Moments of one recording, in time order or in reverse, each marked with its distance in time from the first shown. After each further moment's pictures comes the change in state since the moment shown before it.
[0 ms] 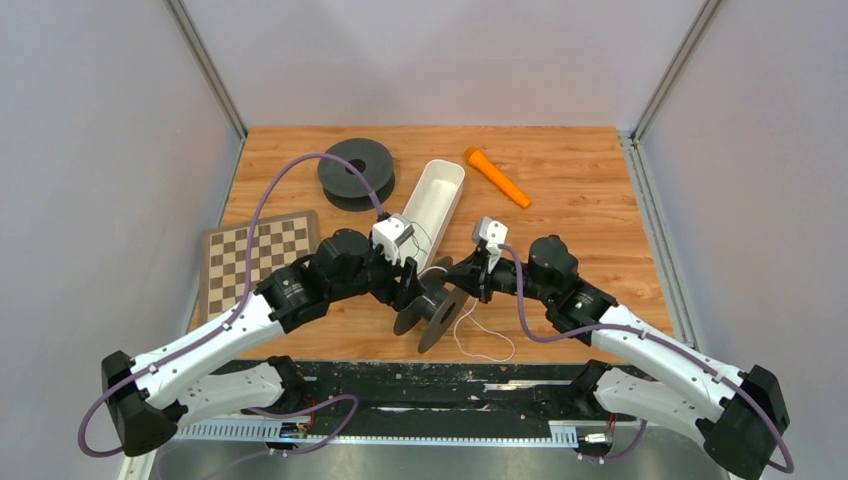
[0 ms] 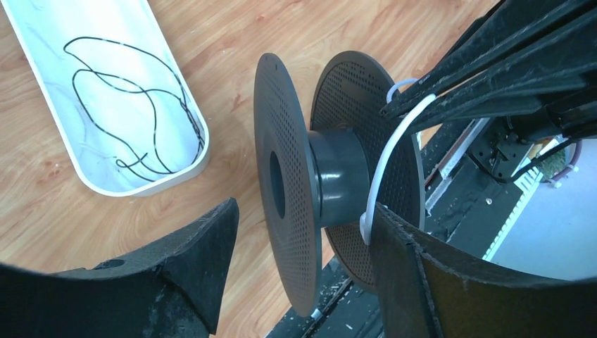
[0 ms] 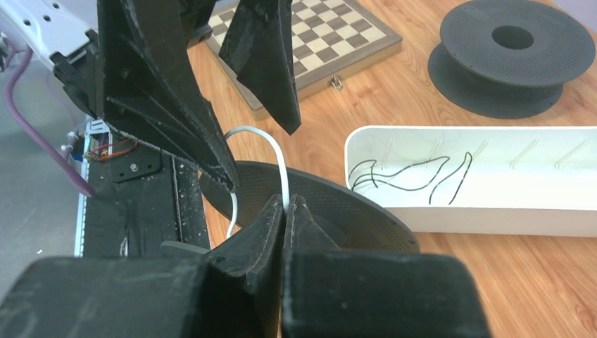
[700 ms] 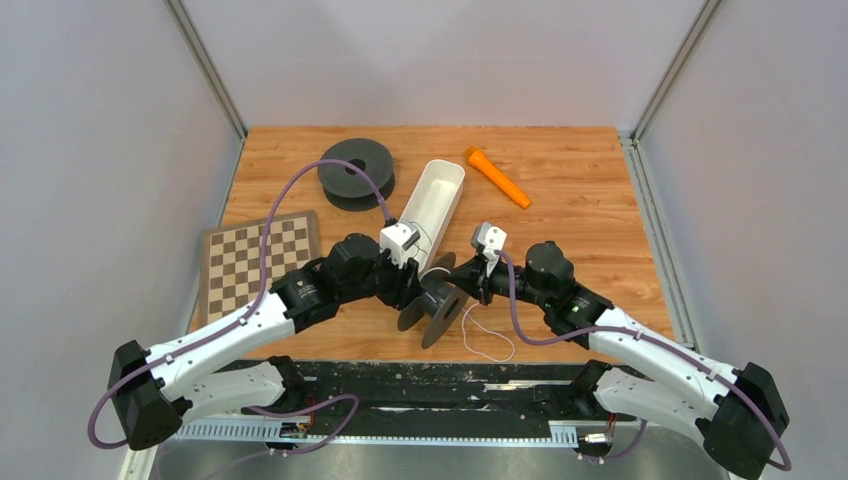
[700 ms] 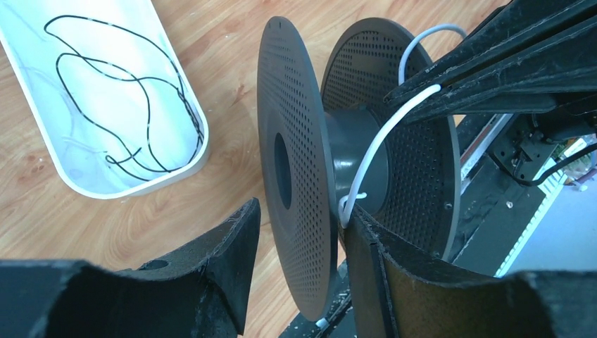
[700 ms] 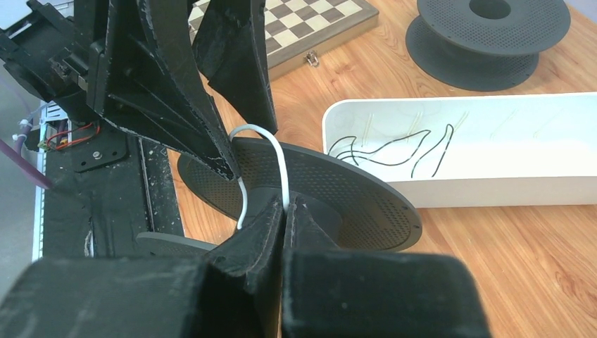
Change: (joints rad) left arm 0.000 0.047 -0.068 0.089 -0.016 -0.009; right arm 0.006 0.005 -0.065 0.024 0.074 -0.040
